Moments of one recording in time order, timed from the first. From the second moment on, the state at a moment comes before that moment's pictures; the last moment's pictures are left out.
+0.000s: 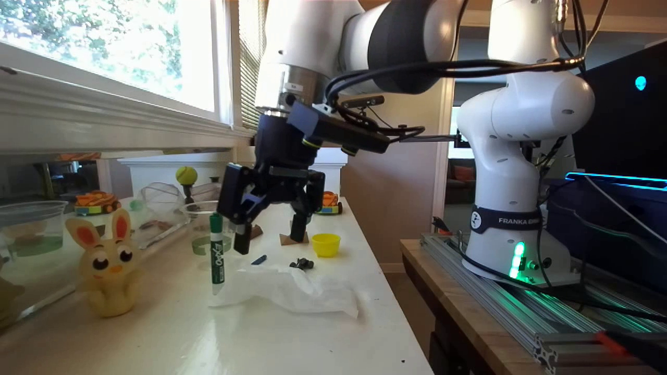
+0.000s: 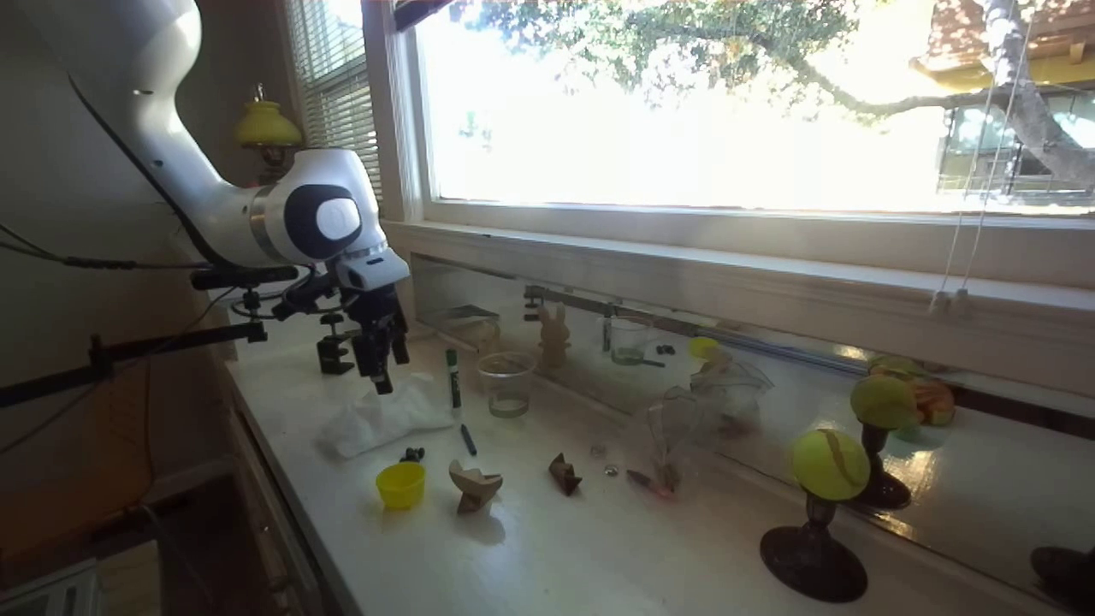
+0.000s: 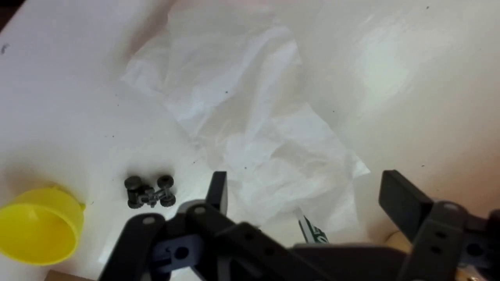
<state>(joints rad) 0.24 0.00 0.21 -2.51 -0.20 2.68 1.34</state>
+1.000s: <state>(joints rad) 0.23 0.00 0.20 -2.64 -0.18 2.83 1.63</state>
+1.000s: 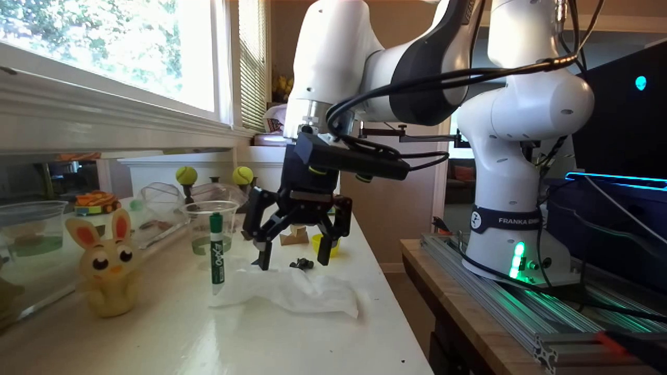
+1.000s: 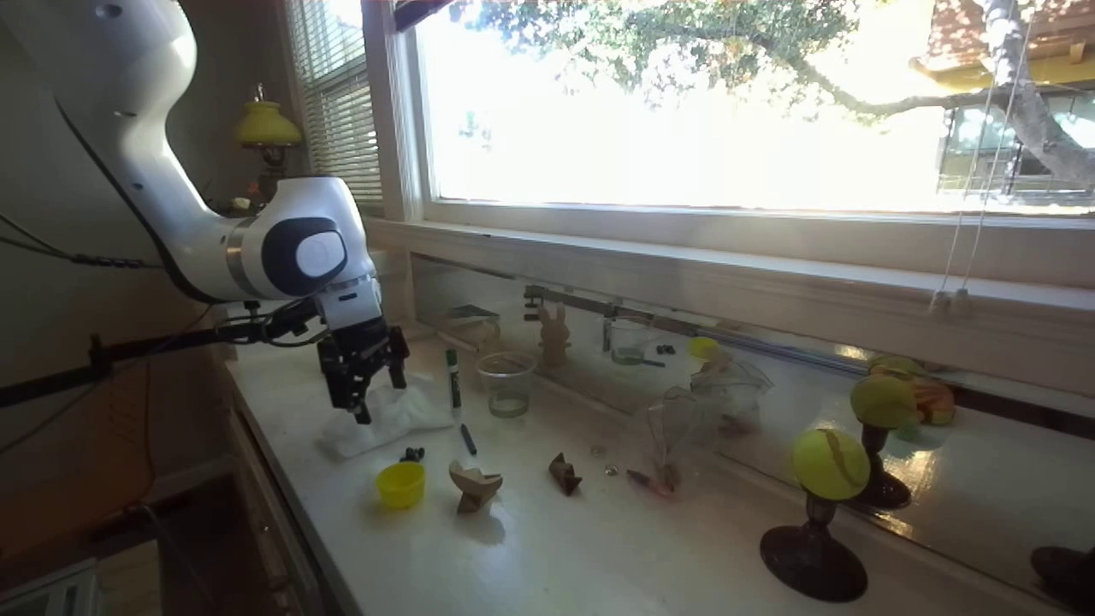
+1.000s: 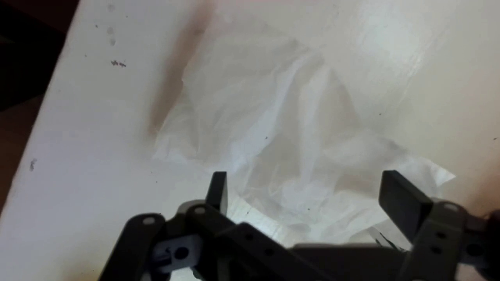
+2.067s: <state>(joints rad) 0.23 0.10 0.22 -2.61 -0.12 2.82 1.37</state>
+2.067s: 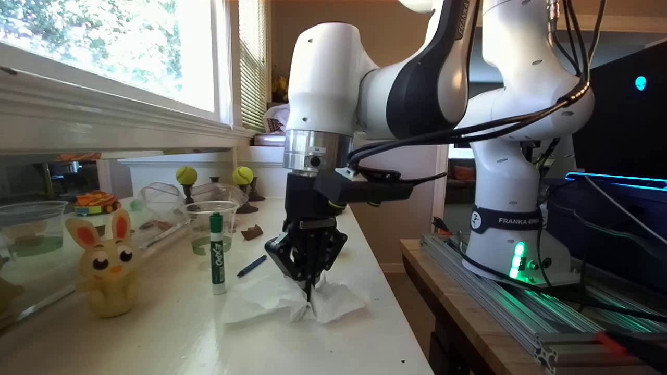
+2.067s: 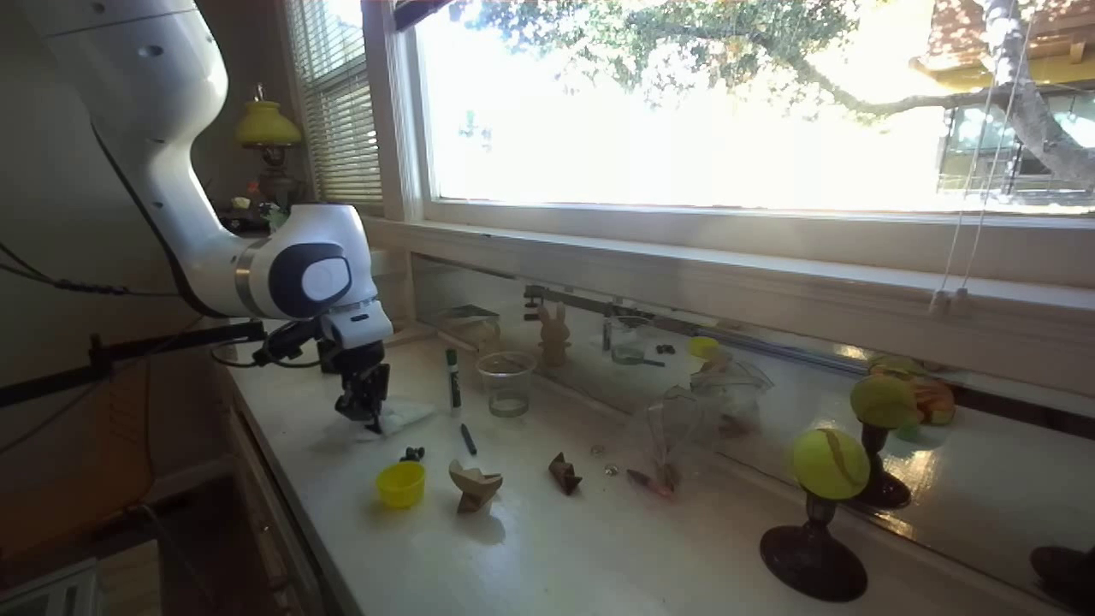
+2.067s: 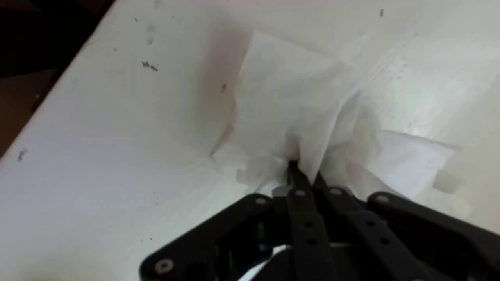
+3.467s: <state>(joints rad) 0.26 0.14 0.24 -2.49 -0.09 2.62 0.60</state>
